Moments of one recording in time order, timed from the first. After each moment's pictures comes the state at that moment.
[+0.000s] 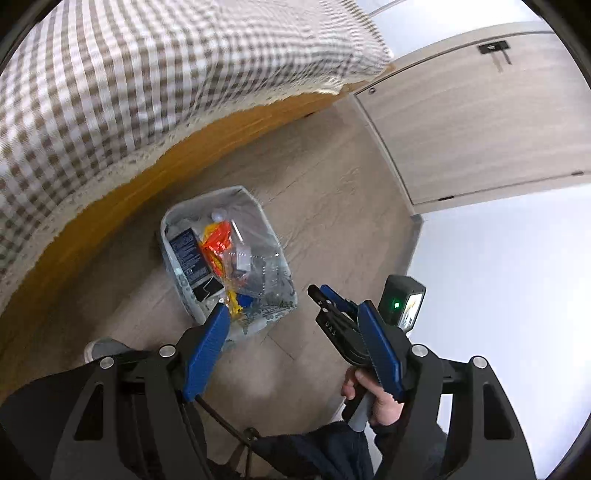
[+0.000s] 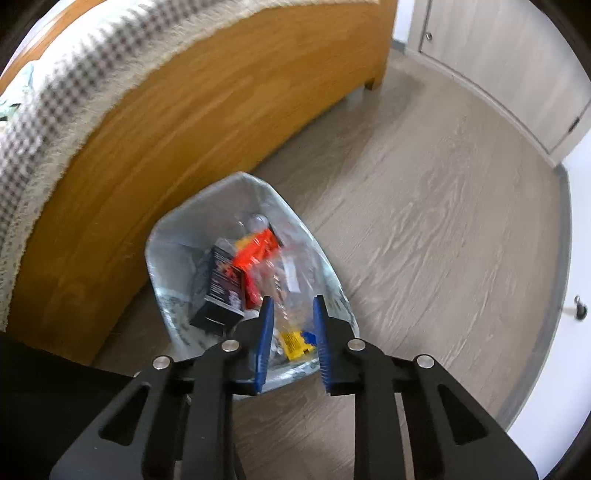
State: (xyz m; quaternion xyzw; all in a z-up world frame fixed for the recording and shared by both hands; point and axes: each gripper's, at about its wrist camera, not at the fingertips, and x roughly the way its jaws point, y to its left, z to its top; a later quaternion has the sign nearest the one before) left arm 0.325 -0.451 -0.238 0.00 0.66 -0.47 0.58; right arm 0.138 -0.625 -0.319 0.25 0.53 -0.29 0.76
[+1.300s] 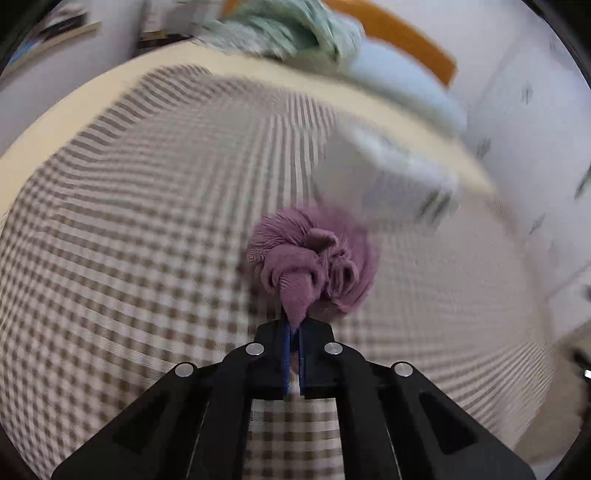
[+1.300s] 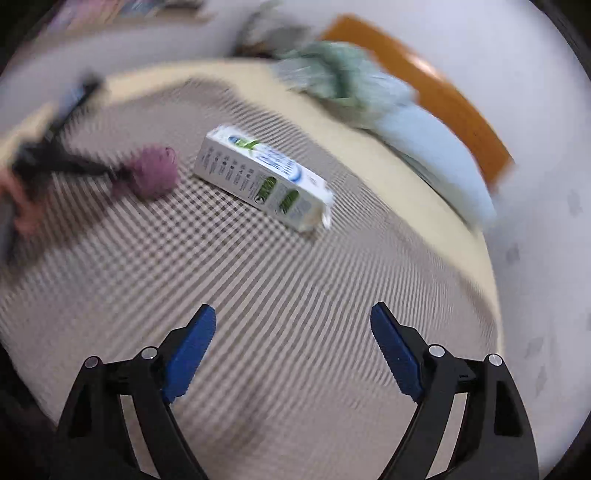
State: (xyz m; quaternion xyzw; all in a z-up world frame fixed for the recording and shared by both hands) left arm 0.677 -0.023 -0.187 -0.18 0.45 -0.08 0.87; right arm 0.658 -0.306 -0.068 -0.35 0.40 0.15 0.83
